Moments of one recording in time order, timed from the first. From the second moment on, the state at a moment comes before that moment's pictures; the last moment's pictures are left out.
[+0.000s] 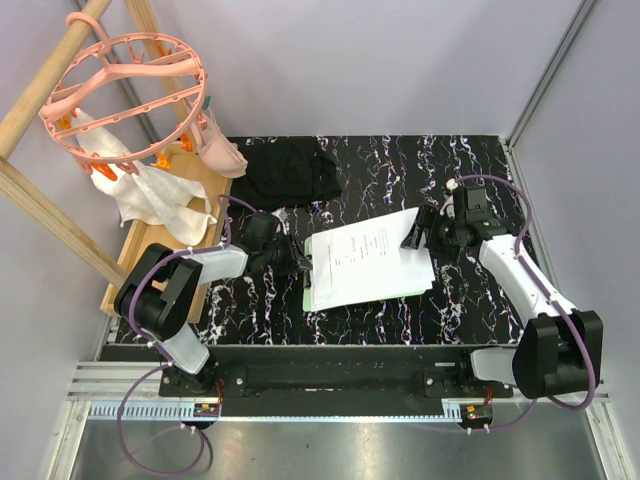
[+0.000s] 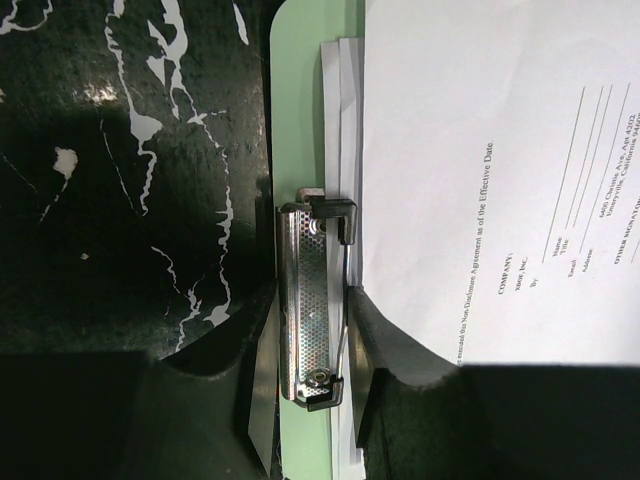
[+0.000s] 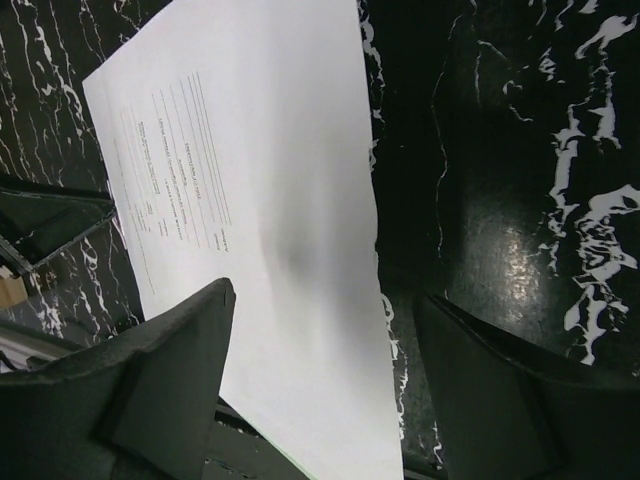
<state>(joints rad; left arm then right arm) -0.46 1.65 0.74 0.04 0.33 -0.76 0.13 1.27 0.95 -0.61 -0.28 0.43</state>
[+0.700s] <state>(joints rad) -0.45 1.63 0.68 0.16 0.36 -0.76 0.12 1.49 0.79 -0.42 -0.26 0.44</state>
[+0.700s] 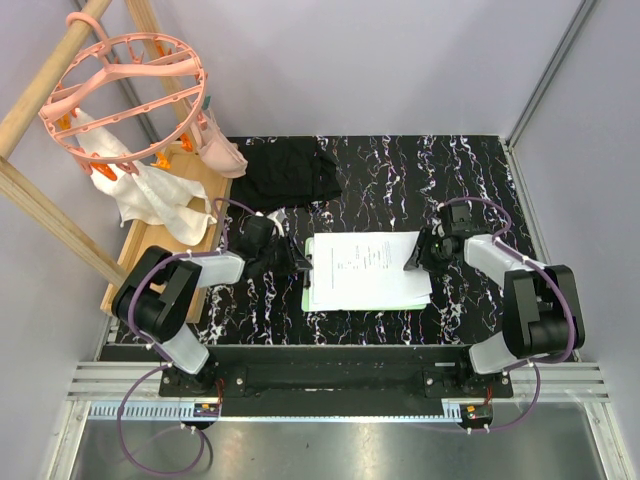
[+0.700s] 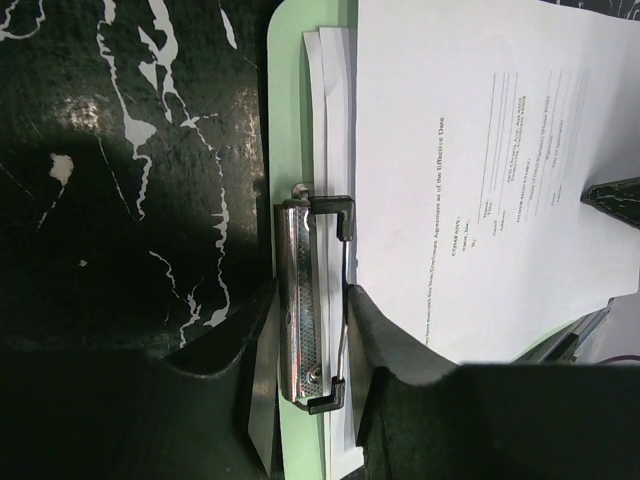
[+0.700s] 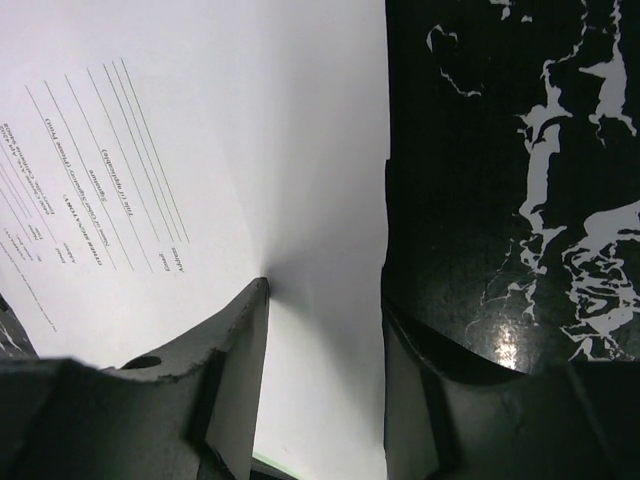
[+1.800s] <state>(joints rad) -0.42 1.58 0.60 0.22 0.34 -0.78 0.19 1.54 0.81 -0.36 -0.21 0.40</state>
